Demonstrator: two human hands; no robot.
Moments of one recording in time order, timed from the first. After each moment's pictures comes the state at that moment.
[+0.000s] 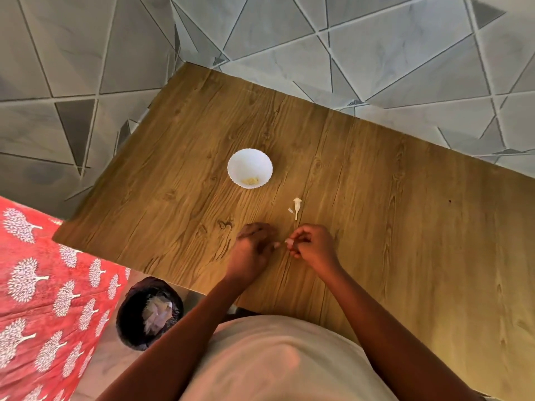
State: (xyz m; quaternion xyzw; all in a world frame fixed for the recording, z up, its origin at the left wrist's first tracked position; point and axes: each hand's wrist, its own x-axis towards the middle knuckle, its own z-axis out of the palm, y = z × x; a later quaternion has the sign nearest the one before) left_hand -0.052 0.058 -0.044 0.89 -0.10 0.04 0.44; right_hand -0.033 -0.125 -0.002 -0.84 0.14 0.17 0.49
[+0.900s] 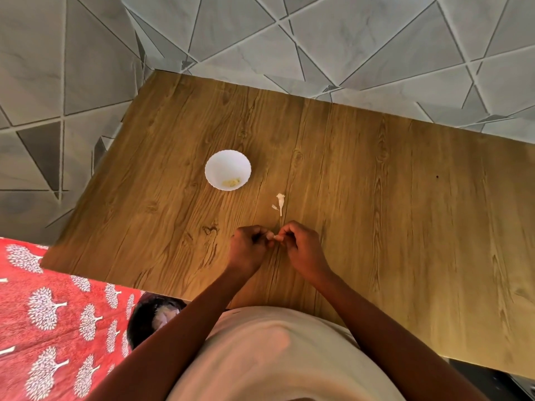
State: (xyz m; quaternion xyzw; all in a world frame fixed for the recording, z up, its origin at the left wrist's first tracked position) left_hand -0.040 0.022 -0.007 0.84 0.07 -0.13 0.52; right_hand -0.051 -0.134 -0.015 -0.90 -0.02 0.02 0.44
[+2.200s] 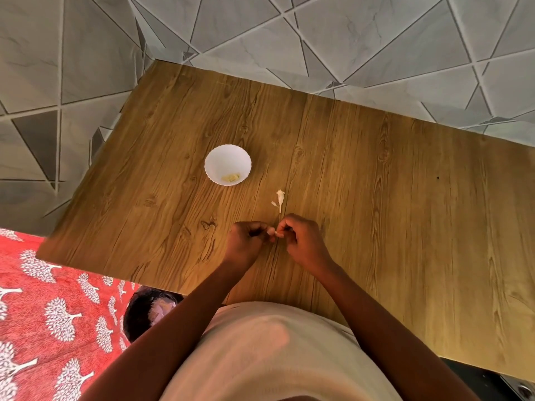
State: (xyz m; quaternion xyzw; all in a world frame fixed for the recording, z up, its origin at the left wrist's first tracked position) left_hand -0.037 0.025 -0.003 0.77 0.07 -0.16 0.61; right_hand -0.039 -0.142 -0.002 -0.90 -0.10 0.01 0.41
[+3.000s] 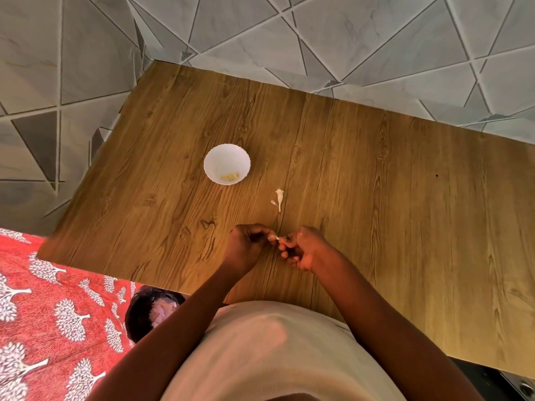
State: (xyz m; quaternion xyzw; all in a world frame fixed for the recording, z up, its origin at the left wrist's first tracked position) left_hand -0.045 0.031 -0.010 0.83 -0.02 -0.11 0.55; right_hand -0.032 -0.134 0.021 -0.55 0.37 0.39 0.64
